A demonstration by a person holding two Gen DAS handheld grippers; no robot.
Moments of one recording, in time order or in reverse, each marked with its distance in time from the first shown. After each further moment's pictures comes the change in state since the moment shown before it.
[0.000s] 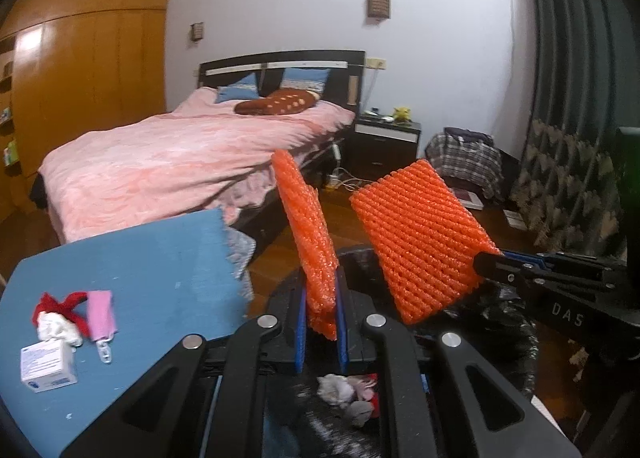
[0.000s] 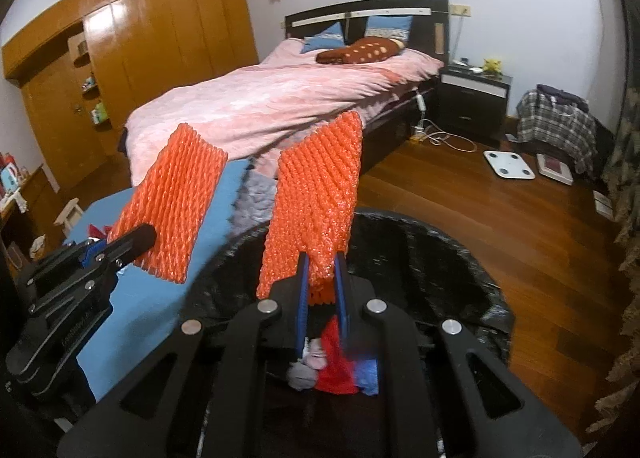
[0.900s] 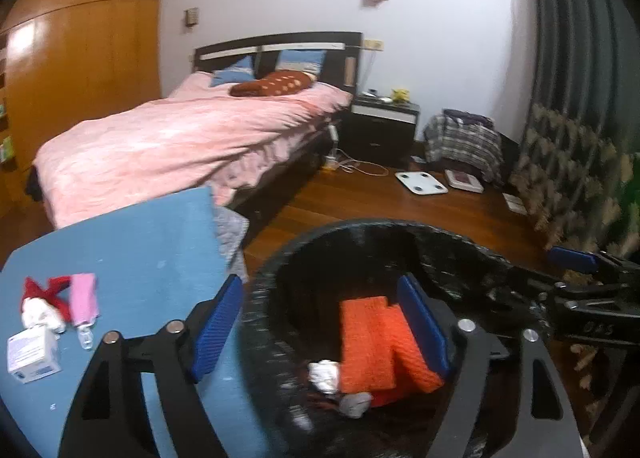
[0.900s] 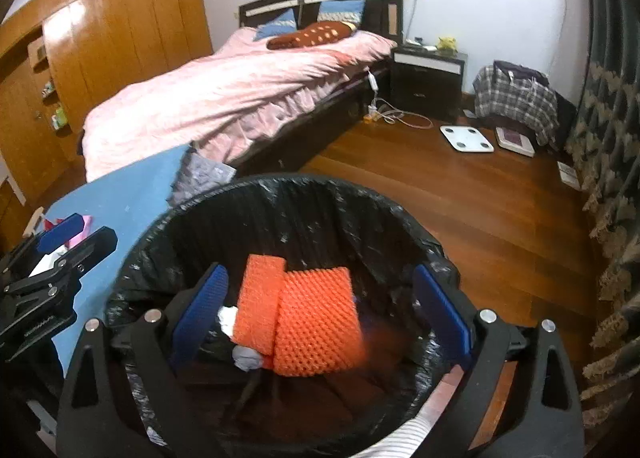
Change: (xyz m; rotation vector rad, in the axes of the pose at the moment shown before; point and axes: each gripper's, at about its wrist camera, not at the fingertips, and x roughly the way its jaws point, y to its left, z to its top) left arm 0.017 0.004 -0.016 -0.008 0.055 0.017; right arm 0.006 -0.038 -0.033 0.063 0.037 -0.118
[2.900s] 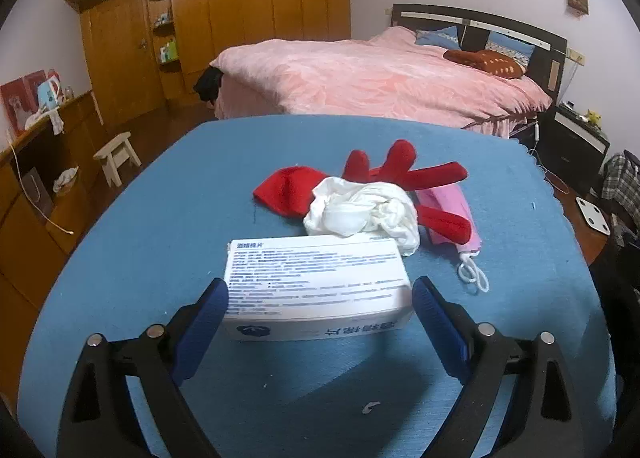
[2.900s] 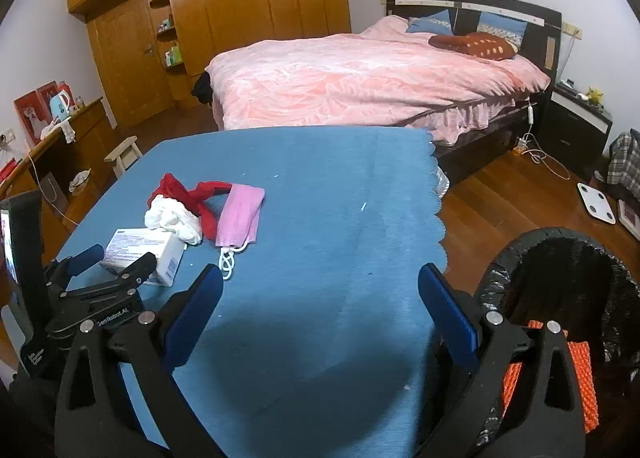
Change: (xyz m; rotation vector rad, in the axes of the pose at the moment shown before) left arm -0.038 0.283 -0.099 -0.353 0.144 0.545; right arm 0.079 0.286 0.010 -0.293 0.040 0.342
